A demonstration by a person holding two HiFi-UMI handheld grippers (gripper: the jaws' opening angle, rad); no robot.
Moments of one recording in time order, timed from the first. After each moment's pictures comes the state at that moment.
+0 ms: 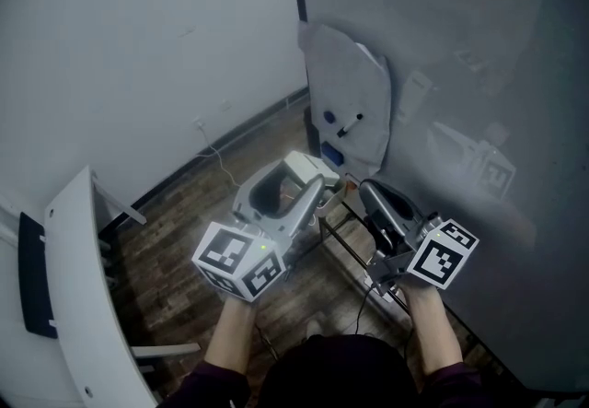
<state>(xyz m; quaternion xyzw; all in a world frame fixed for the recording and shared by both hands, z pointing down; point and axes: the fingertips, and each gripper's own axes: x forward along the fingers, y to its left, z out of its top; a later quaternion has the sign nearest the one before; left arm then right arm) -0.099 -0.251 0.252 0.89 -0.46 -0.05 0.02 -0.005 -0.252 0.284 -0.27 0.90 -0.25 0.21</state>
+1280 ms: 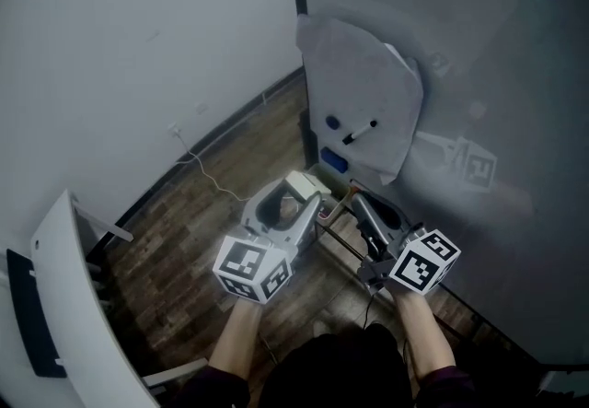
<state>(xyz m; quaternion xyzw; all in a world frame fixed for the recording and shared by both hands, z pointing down) -0.134 -0.315 0.345 0.90 -0.43 -0.01 0.05 -0.042 -0.303 0.357 -0.36 0.88 -0.24 0.18</state>
